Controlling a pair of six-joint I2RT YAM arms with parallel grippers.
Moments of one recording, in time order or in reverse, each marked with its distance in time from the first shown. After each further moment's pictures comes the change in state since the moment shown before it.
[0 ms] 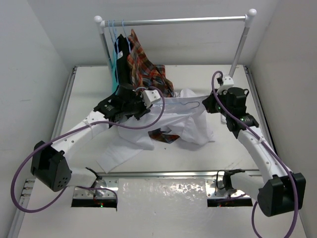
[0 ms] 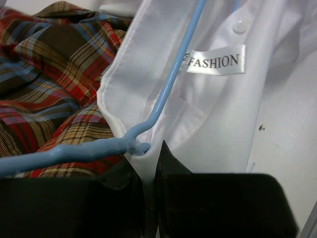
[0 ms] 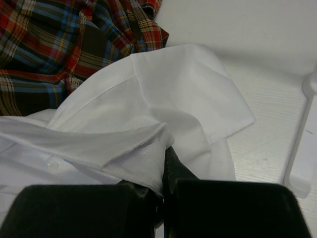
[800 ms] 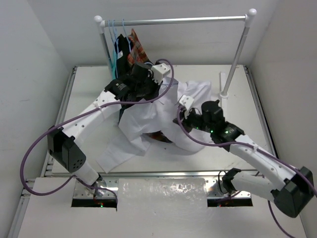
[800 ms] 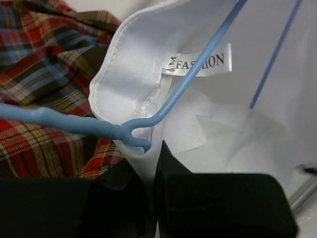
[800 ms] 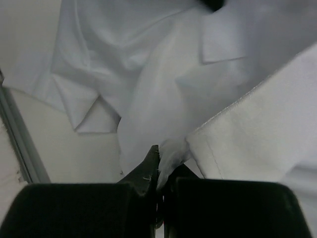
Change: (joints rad) left arm -0.090 0.251 0.492 -0.265 -0.266 -0.353; right arm 0.436 -0.085 -0.042 0.017 -0.117 -0.381
